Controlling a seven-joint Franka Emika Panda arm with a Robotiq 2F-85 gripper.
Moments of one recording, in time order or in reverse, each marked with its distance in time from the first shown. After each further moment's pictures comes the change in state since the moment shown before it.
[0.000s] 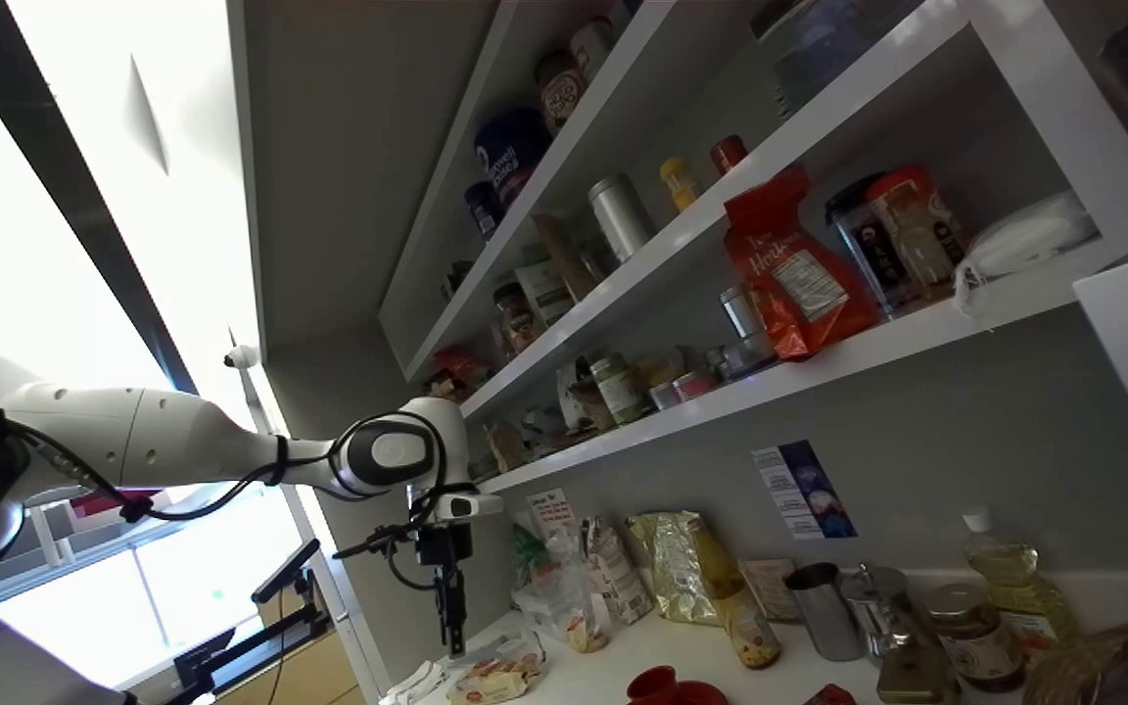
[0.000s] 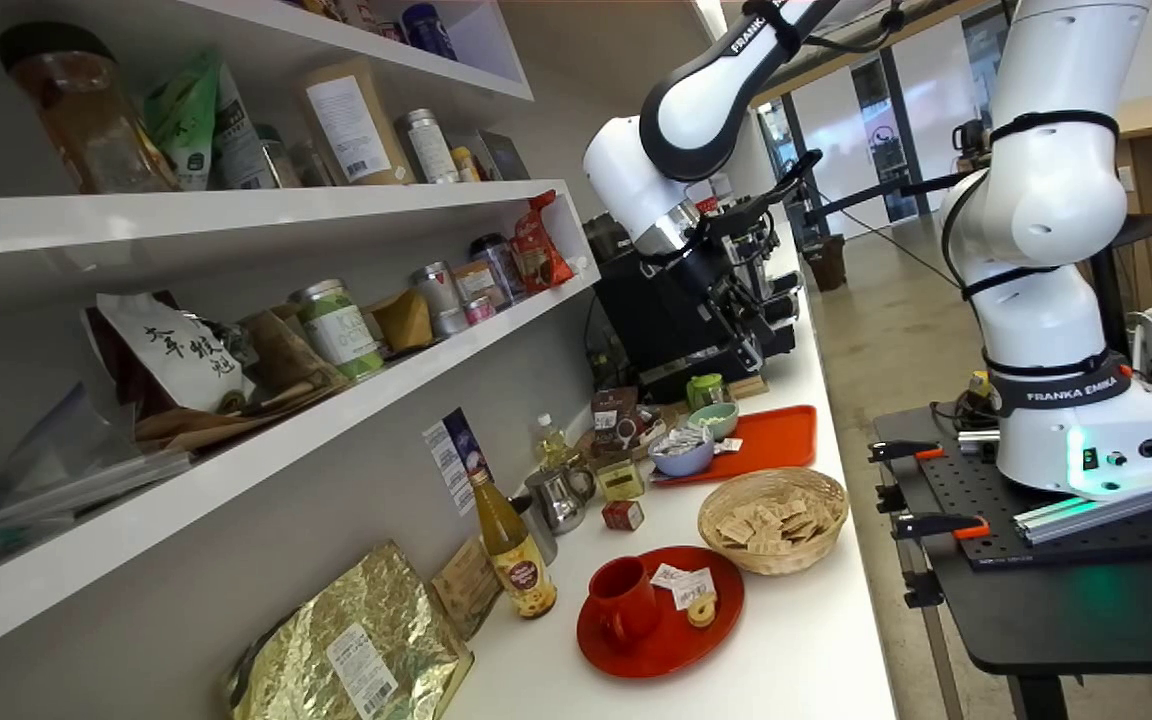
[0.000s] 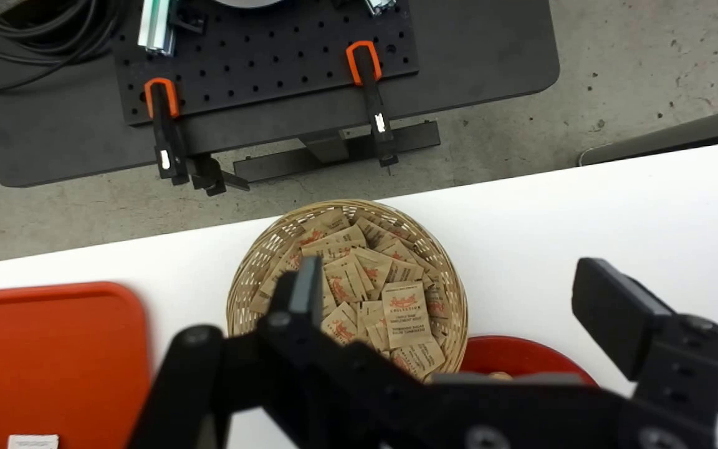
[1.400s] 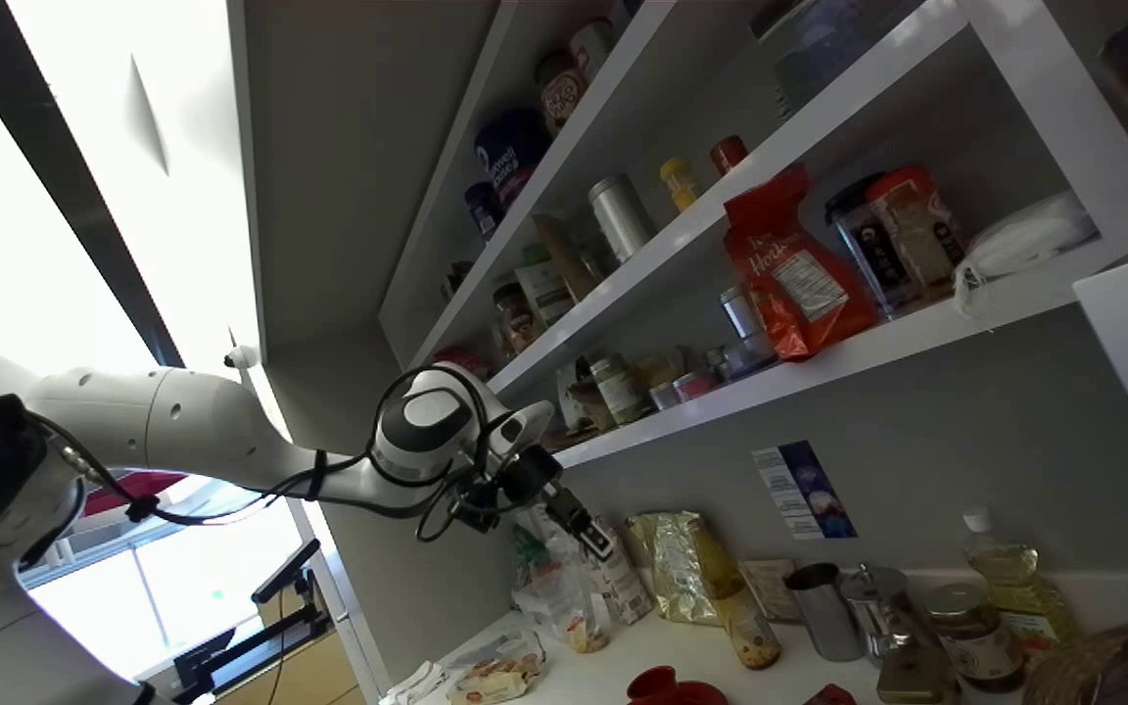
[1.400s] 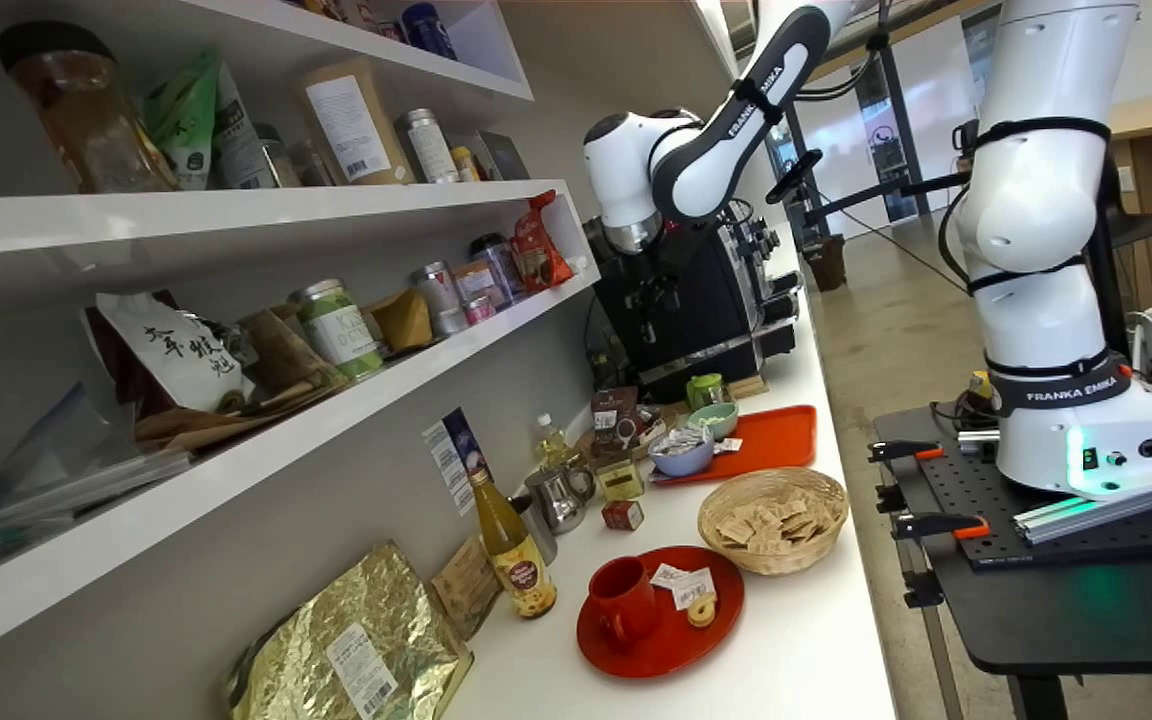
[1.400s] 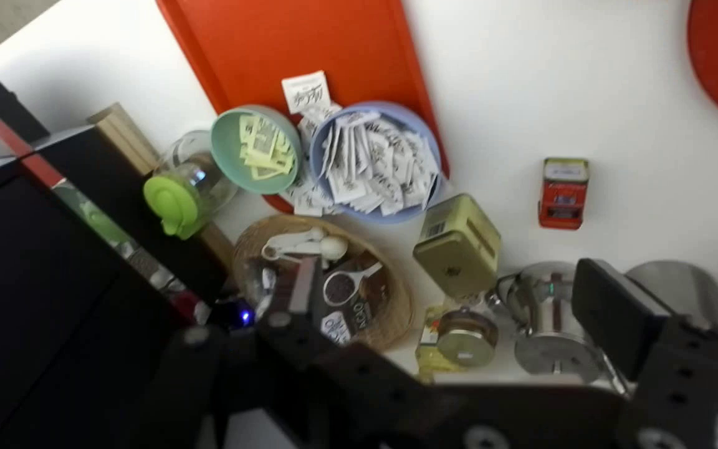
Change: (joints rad) arm -0.258 0.084 -0.012 0.055 -0.613 0.518 0.281
